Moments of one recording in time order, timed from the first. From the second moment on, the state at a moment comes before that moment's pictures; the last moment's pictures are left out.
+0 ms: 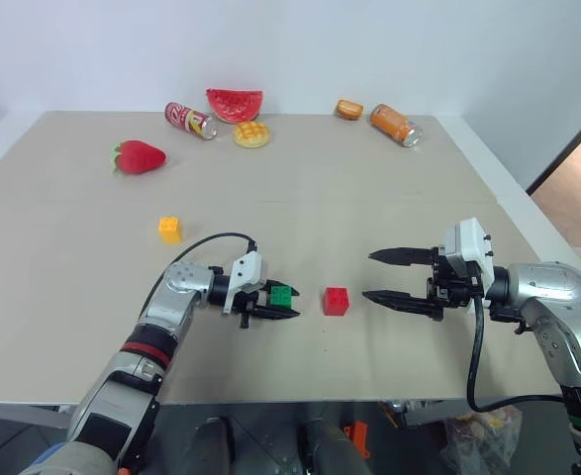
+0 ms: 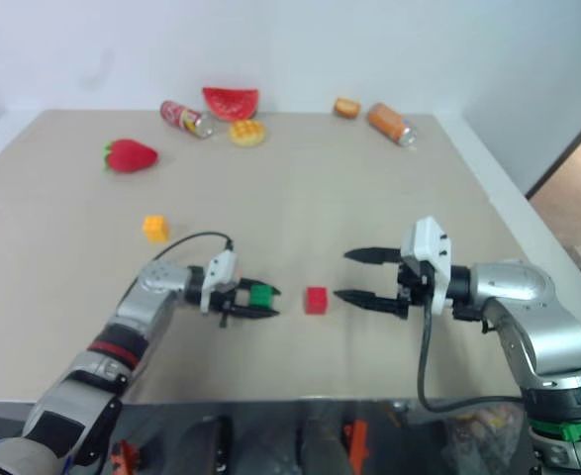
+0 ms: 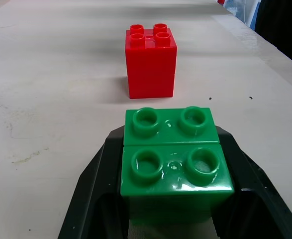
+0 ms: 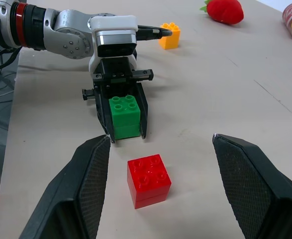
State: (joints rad) left arm -0.66 0.28 -0.22 0.61 -0.17 -0.16 -1.39; right arm -0.29 -0.83 -0.11 -0.24 0.54 0.39 1.17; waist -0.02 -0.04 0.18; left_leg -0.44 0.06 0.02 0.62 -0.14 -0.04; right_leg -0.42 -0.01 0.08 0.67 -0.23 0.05
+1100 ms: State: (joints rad) left arm -0.55 0.42 -0.18 0.49 -0.22 -0.14 -1.39; right arm -0.35 -0.83 -0.10 -0.21 0.55 0.38 1.19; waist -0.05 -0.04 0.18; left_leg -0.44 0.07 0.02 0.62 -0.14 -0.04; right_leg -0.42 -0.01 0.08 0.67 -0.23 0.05
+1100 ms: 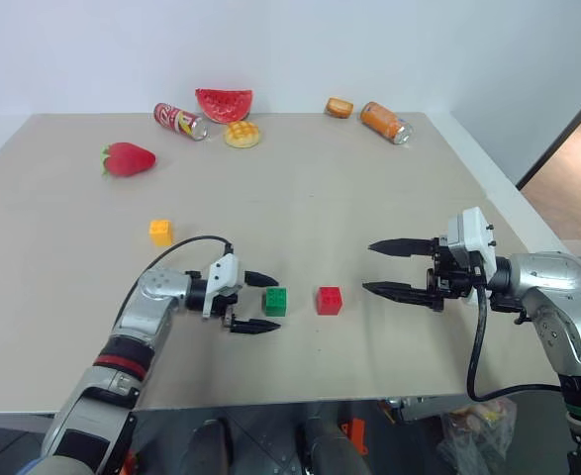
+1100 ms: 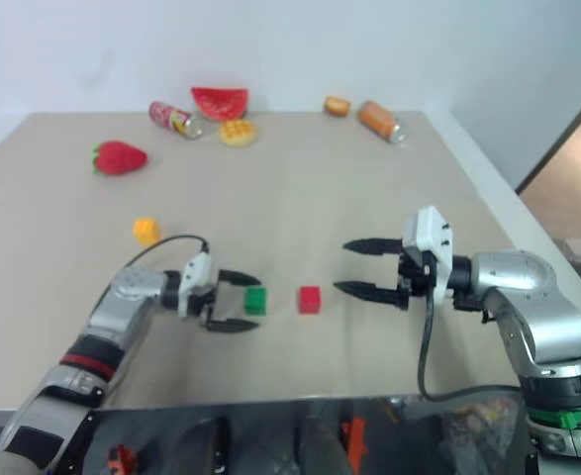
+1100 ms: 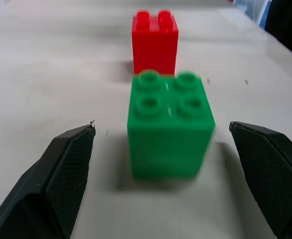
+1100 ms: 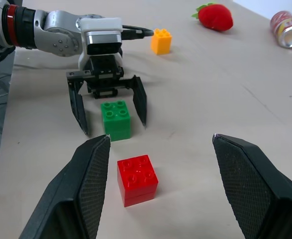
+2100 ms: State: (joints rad) left arm 0.07 0.48 0.36 -0.35 -0.51 0.63 -0.42; right arm -0.61 -0.60 0.05 -0.04 0.44 0.30 1.13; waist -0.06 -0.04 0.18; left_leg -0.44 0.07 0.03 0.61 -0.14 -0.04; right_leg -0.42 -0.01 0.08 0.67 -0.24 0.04
